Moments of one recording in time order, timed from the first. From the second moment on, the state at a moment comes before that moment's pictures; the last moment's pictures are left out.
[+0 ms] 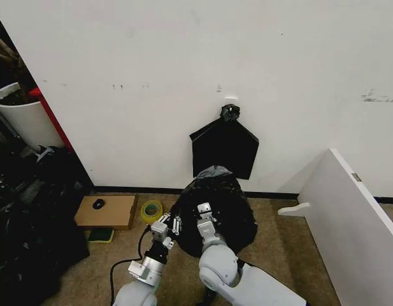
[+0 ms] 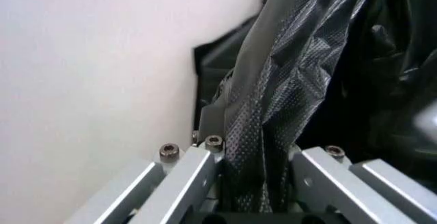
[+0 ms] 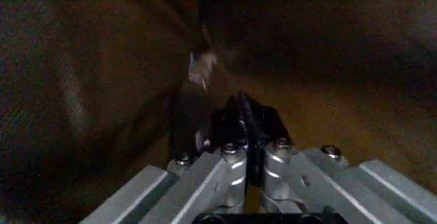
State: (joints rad) left arm 1.42 -1.25 -0.21 -1.81 -0.27 -0.50 0.00; right arm -0.96 1.19 -0.40 1.87 0.40 -0.54 0.80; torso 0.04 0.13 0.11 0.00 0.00
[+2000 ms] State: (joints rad) left arm 1.42 -1.24 -0.24 -1.83 -0.40 -0.40 -0.06; right arm -1.05 1.17 -0.29 1.88 0.01 -0.43 0.76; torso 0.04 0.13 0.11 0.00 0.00
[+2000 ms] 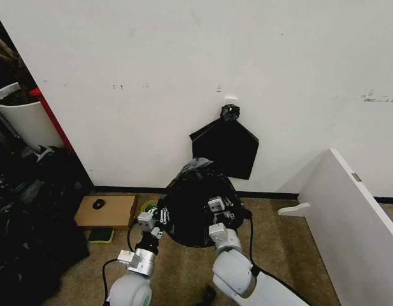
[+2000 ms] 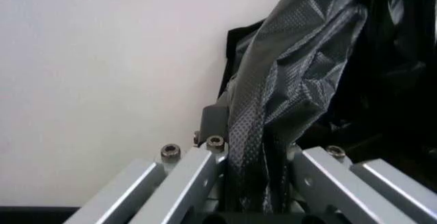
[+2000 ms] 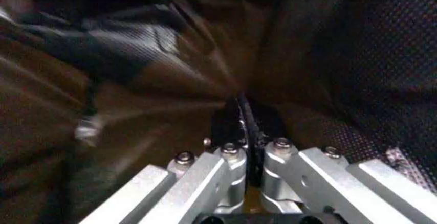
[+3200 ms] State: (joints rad) left arm 1.45 -1.25 -0.23 -1.77 -0.30 -0.55 0.05; right arm -0.83 1.41 -0.38 1.65 0.50 -0.48 0.89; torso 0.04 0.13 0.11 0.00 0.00
